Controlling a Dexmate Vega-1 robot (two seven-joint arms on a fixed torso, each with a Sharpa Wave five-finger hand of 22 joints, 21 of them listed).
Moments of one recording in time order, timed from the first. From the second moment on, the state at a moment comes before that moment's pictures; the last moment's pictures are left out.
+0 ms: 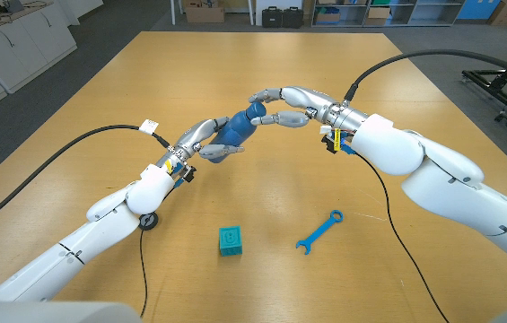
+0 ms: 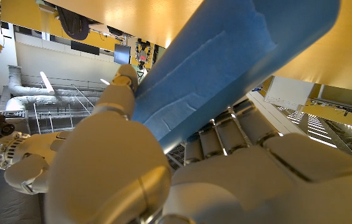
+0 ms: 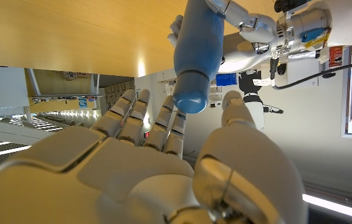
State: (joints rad) left arm 1.18 0.76 0.32 -1.90 0.29 -0.26 0.19; left_hand 0.79 -0.17 0.56 -0.21 0.21 0.49 0.06 0.49 0.22 0.63 -0.02 0.34 0.32 0.70 -0.07 0.23 0.21 0.72 -0.07 0.26 0.18; right arm -1.02 -0.97 -0.38 -2.49 -0.33 -0.36 0.12; right_hand 0.60 0.01 0.26 -0.16 0.23 0.36 -0.15 0.29 0.23 0.37 -0.16 0.33 0.23 0.30 0.00 0.28 0.28 0.23 0.05 0.23 0.19
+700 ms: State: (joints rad) left arm 1.18 0.76 0.32 -1.89 0.27 -0.29 0.19; left_hand 0.79 -0.17 0.56 -0.21 0.21 0.49 0.06 0.49 0.22 0.63 -0.02 0.34 0.33 0.70 -0.07 0.23 0.22 0.72 -0.07 0.26 0.18; right arm -1.02 -0.94 -0.43 -2.51 -0.50 -0.44 0.12; right_hand 0.63 0.00 0.27 -0.16 0.24 0.42 -0.20 0.32 0.24 0.46 -0.21 0.35 0.24 0.37 -0.03 0.30 0.28 0.29 0.04 0.25 0.19
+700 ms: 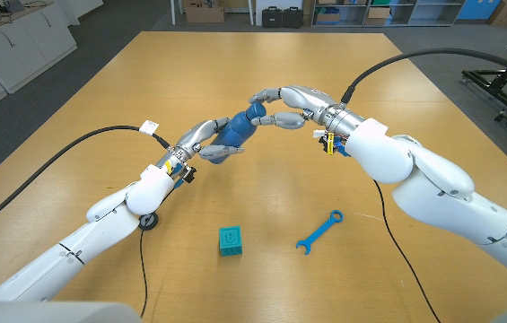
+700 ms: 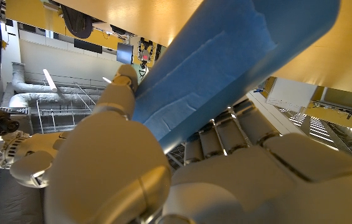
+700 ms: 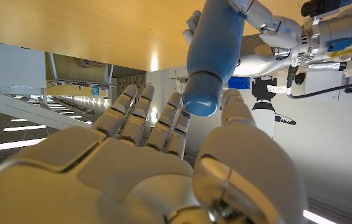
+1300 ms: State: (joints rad) left arm 1.19 0.75 0.31 -1.89 0.25 -0.30 0.18; left_hand 0.79 -0.17 0.56 -0.21 0.21 0.49 0.06 0.49 0.22 0.64 -0.01 0.34 0.33 0.70 -0.07 0.23 0.22 0.72 -0.07 0.26 0.18; right arm -1.05 -0.91 -0.42 -2.51 -0.58 -0.45 0.12; right_hand 0.65 0.00 0.27 -0.15 0.26 0.51 -0.22 0.36 0.24 0.56 -0.22 0.37 0.24 0.45 -0.04 0.33 0.28 0.34 0.02 0.26 0.19
